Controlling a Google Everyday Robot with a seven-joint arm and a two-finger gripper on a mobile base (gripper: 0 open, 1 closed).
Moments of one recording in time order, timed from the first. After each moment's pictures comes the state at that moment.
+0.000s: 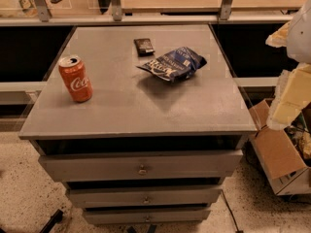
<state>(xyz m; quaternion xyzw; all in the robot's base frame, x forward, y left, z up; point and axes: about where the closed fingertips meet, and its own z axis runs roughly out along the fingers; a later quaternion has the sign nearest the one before) 0.438 -0.217 0.976 -0.60 0.78 -0.03 0.16</state>
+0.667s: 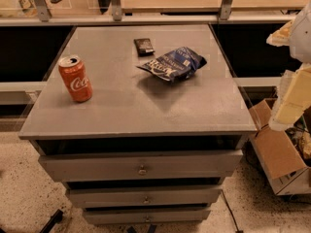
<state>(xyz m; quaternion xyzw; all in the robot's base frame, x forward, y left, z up) 0.435 -0.215 0.979 -0.61 0.77 -0.03 0.17</state>
